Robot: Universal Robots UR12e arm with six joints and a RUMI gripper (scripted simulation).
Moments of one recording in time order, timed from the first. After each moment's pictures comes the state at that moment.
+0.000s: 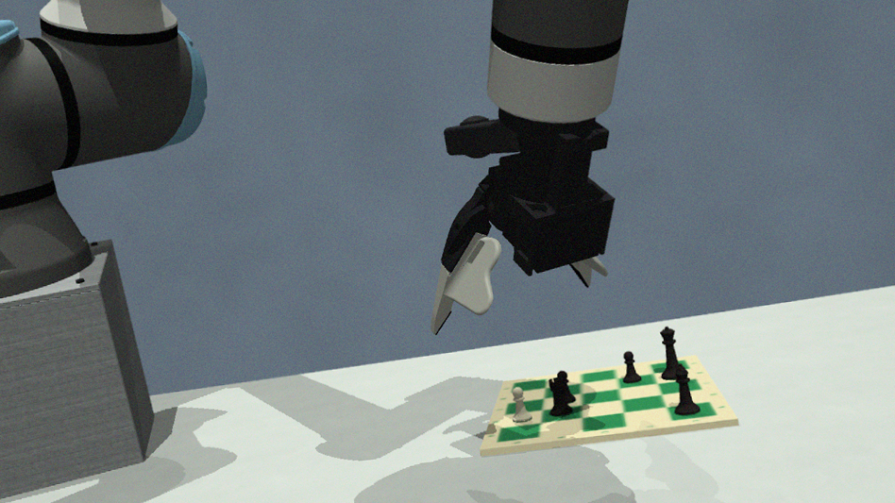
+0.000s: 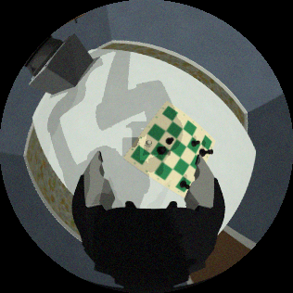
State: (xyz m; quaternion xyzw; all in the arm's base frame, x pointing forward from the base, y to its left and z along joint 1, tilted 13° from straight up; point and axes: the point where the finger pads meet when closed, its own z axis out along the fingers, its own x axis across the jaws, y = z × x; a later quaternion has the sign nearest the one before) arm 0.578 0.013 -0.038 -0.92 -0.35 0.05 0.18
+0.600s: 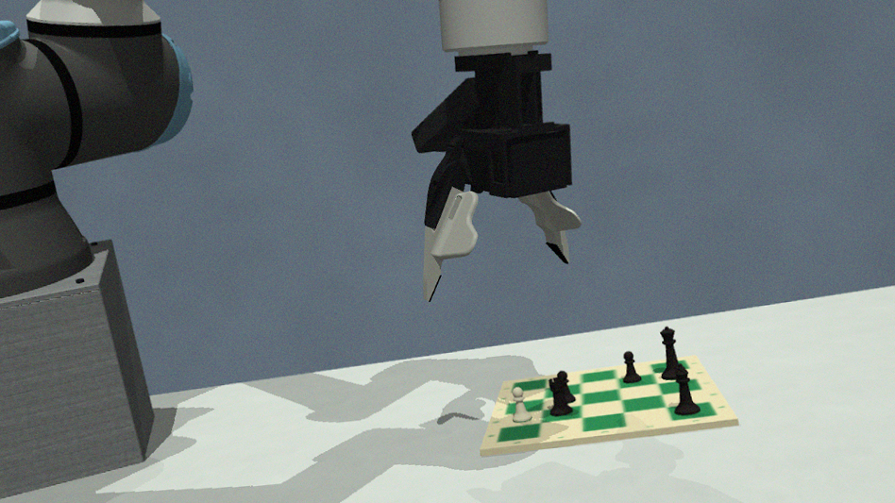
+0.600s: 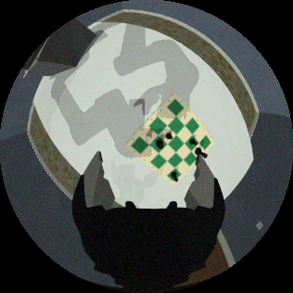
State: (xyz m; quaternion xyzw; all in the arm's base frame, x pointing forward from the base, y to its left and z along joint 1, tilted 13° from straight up) arm 0.562 0.038 -0.022 -0.91 -0.41 0.01 -0.01
